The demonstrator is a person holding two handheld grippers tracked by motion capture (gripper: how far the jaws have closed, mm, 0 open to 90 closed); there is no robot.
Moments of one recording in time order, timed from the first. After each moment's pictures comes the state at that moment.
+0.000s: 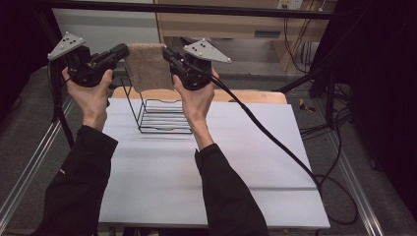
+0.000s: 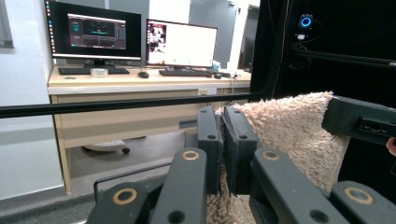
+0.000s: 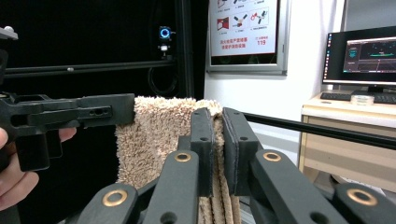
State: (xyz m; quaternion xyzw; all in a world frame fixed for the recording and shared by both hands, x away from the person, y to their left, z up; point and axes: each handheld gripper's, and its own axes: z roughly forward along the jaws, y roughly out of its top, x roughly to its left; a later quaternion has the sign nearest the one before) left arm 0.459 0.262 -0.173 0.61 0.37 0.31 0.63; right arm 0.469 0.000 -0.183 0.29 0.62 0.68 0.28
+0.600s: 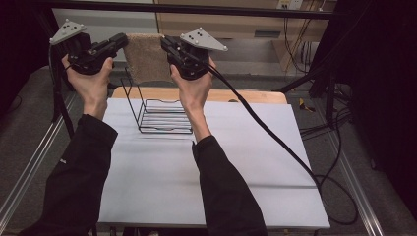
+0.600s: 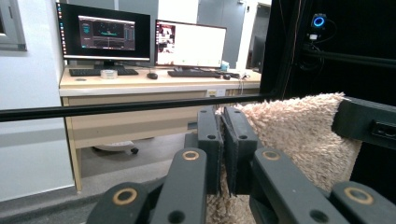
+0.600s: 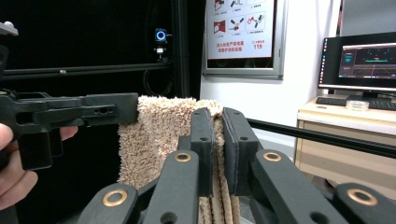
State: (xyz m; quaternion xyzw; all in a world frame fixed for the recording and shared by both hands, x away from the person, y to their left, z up) left arm 0.480 0.262 -0.157 0.61 0.38 0.32 0.62; right arm 0.487 0.007 -0.169 0.29 0.61 0.67 0.29
